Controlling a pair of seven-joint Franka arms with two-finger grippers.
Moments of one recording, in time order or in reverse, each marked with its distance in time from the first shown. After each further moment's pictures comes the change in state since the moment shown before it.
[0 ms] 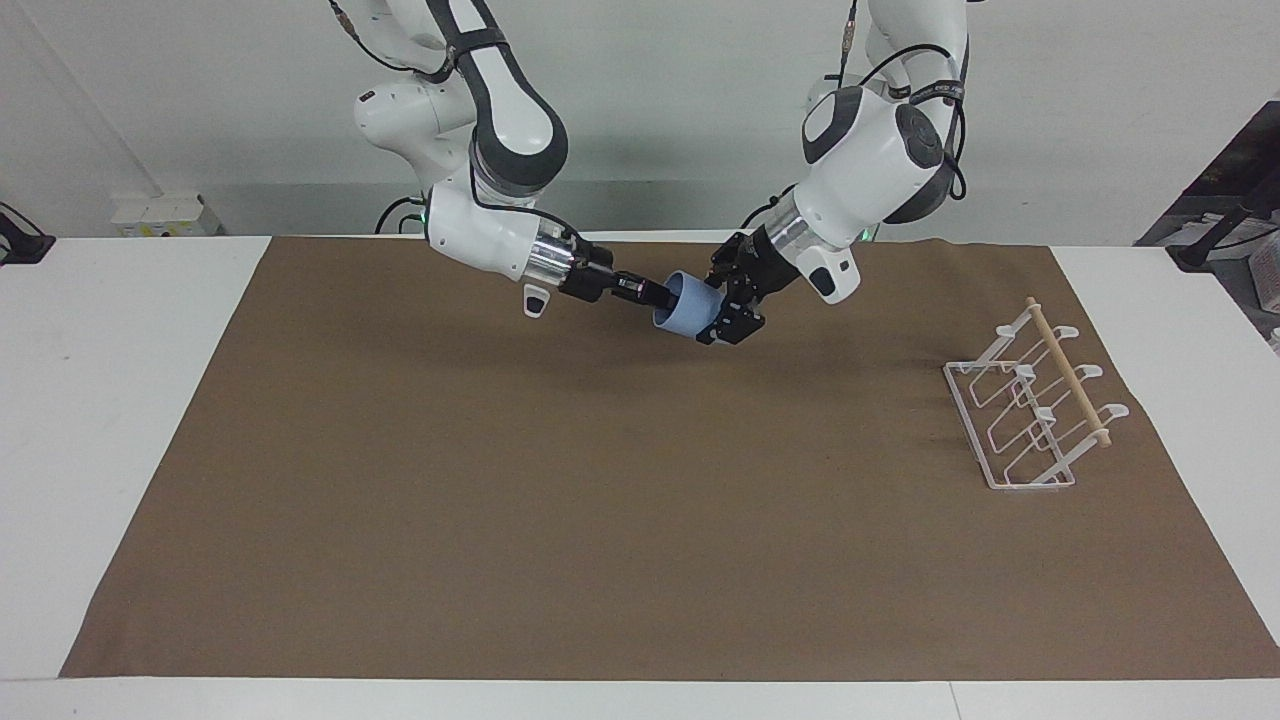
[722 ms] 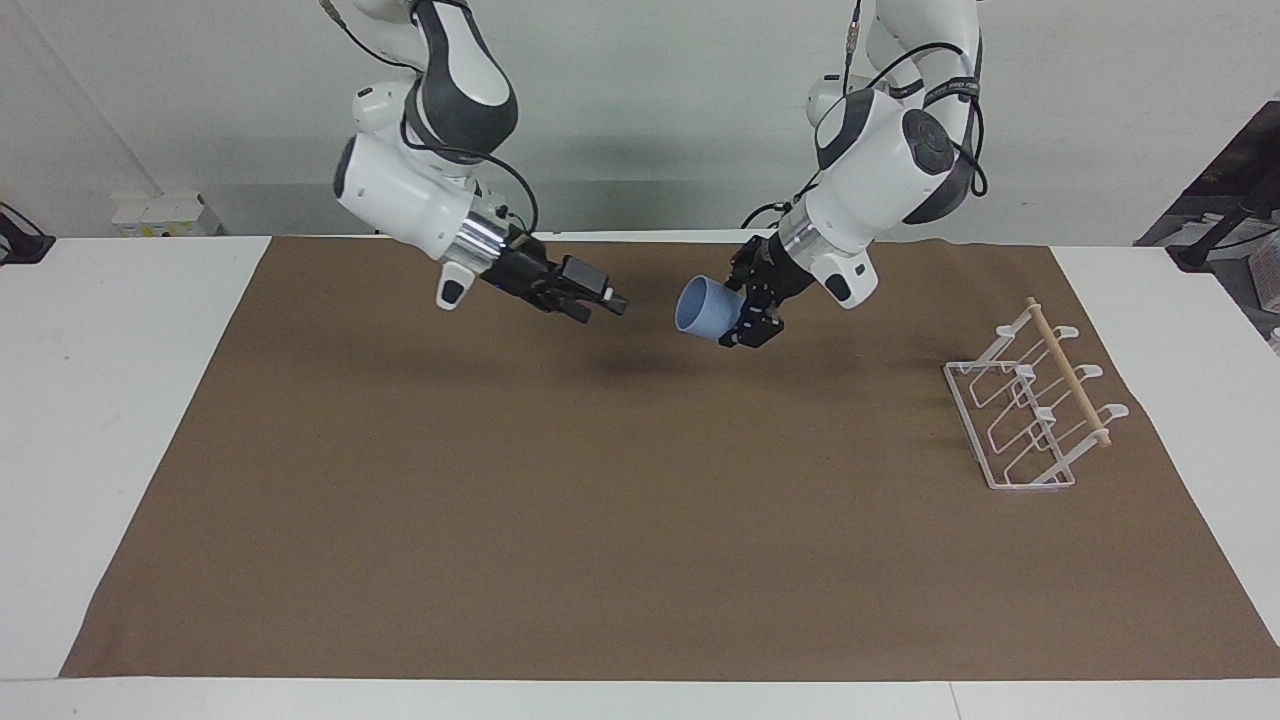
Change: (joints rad) left arm 0.061 -0.010 0.020 0.014 0.163 -0.140 -0.021; right arm -0.254 -0.112 -0.021 0.059 -0.678 -0.177 -0.001
